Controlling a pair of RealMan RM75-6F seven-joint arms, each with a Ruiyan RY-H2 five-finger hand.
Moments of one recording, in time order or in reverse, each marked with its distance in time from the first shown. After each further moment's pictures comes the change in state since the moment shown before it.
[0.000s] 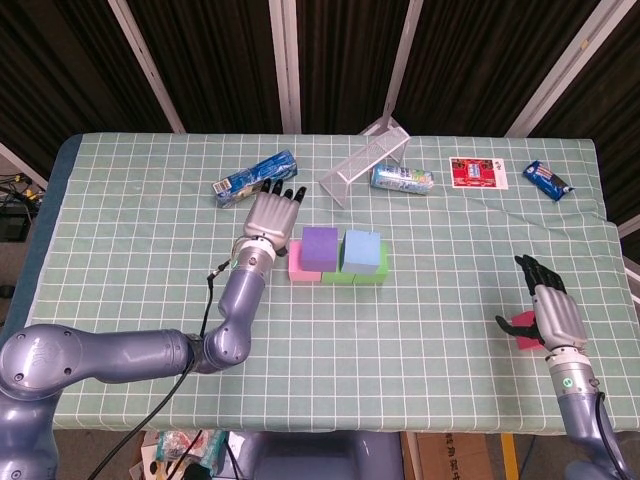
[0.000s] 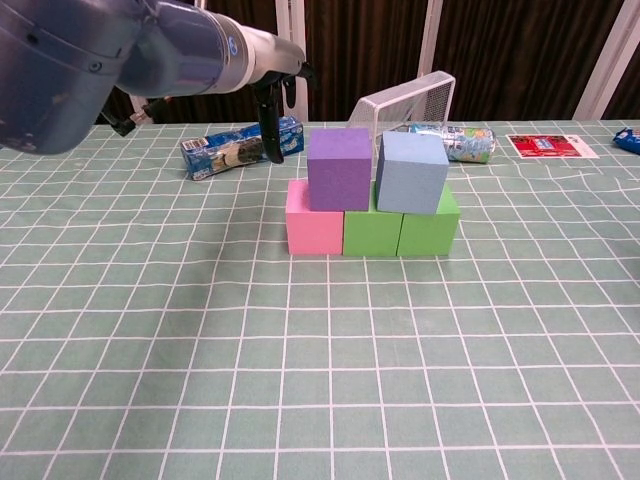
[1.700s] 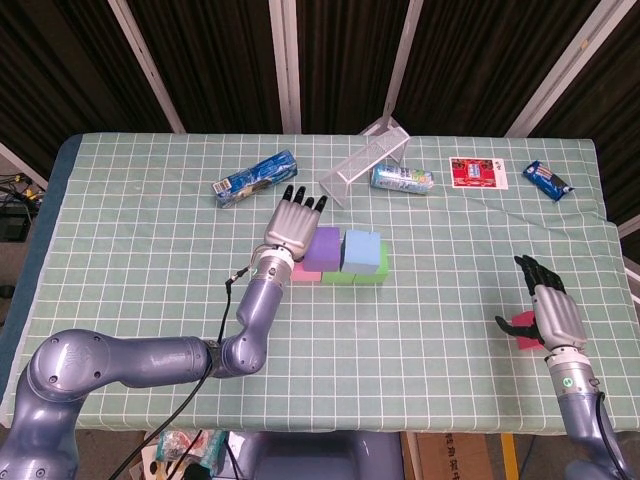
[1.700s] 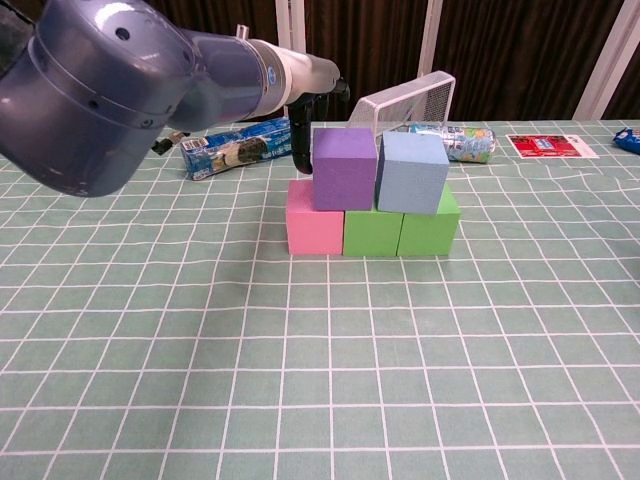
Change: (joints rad) left arm -0.020 -0.094 -0.001 0.068 0.077 -0.007 -0.003; right arm 0.002 0.003 0.001 -0.004 0.005 -0.006 0.002
